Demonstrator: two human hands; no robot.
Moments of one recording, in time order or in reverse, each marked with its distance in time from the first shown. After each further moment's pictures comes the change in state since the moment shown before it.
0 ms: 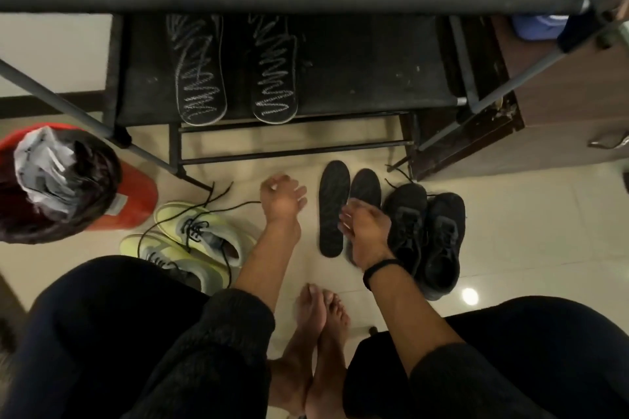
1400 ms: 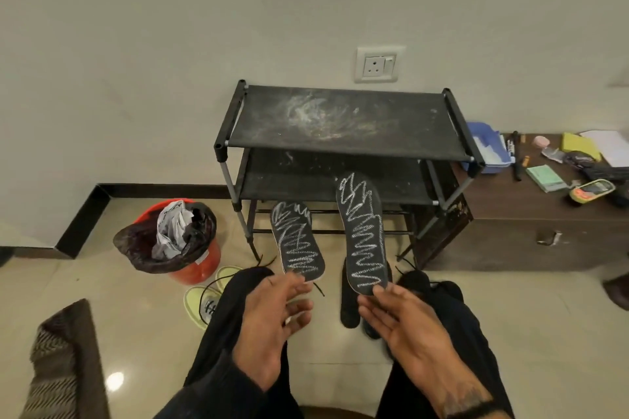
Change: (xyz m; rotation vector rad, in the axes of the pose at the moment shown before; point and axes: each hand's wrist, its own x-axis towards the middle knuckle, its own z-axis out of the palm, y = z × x) left_hand -0.305 0.091 -0.158 0.065 -0.220 0.096; right_hand -0.313 -0.056 -0.100 0.060 -0.424 -0.048
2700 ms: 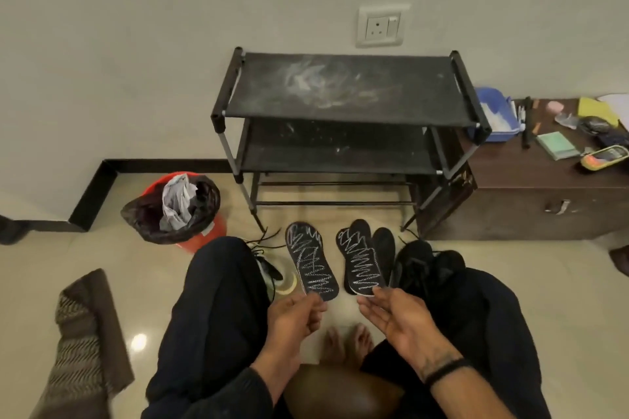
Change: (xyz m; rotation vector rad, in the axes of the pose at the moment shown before) left_hand 0.033 -0.095 -0.009 0.122 0.101 -0.097; right_hand 0.051 0.048 -0.035 -0.079 0.205 0.167
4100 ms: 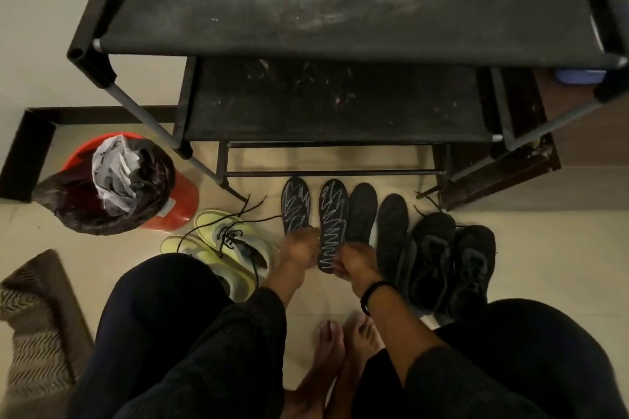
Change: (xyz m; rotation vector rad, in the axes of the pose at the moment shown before) left_hand 0.272 -0.010 0.079 0.180 0.081 -0.254; right_hand 0.266 0.025 0.082 -0.433 0.107 0.048
